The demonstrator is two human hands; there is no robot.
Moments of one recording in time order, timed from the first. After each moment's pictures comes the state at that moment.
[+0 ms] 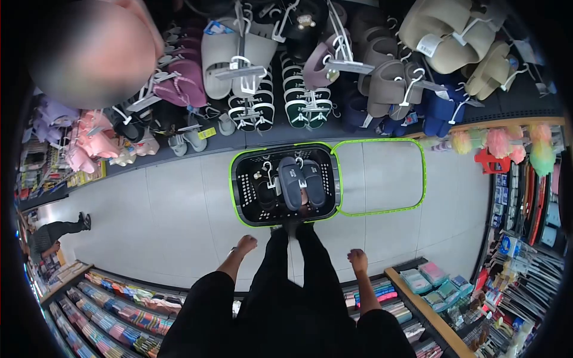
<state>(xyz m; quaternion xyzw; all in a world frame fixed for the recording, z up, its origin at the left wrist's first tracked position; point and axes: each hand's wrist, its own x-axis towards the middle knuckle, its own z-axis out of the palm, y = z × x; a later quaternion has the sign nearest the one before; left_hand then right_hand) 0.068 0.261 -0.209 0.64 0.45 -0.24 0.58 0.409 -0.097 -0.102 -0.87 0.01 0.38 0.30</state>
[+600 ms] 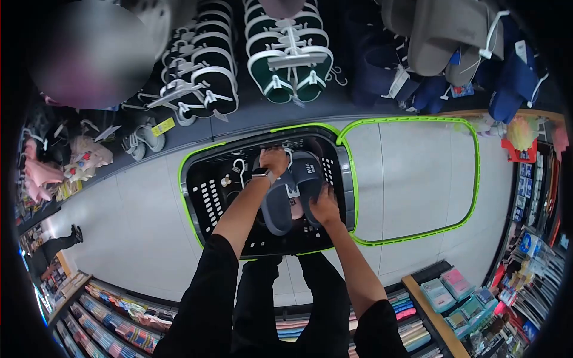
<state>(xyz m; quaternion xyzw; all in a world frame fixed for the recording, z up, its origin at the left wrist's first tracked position) 0.458 0.366 -0.419 0.89 0.36 -0.19 0.21 0.496 0.155 -0.369 -0.90 -0.27 0.32 0.14</state>
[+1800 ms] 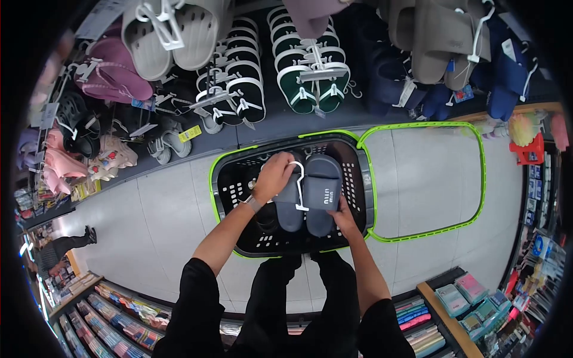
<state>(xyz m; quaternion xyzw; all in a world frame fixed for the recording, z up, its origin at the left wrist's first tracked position) 0.386 0.393 -0.267 0.88 0.22 0.11 0.40 0.466 0.140 -0.346 -0.69 -0.05 0.50 0.52</state>
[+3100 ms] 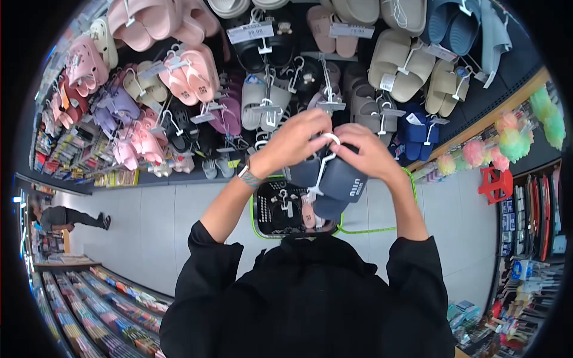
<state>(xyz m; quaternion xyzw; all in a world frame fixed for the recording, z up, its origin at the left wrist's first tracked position) 0.397 0.337 0.386 0.92 -0.03 0.25 0.31 0.555 0.198 0.373 -0.56 -0.73 0.08 0.39</state>
